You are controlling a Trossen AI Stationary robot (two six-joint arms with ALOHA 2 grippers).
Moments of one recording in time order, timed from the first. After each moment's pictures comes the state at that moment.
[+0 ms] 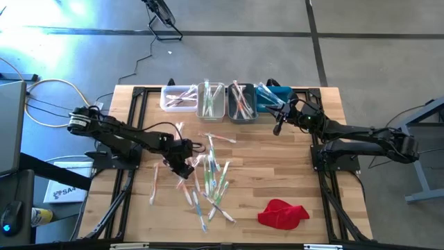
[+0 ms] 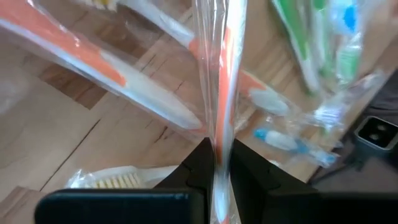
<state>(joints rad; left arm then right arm) -0.04 1.41 0.56 -0.19 0.48 -1.04 -0.50 0.90 0.30 0.47 0.00 -0.20</state>
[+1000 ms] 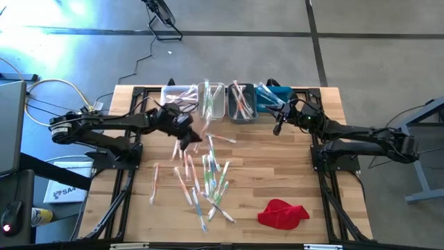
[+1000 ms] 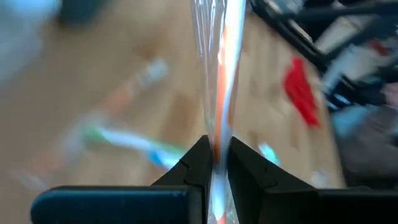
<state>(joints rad) 0.34 1.17 0.56 0.08 0.43 -0.40 -0.50 0.90 0.30 0.47 0.00 -0.20</state>
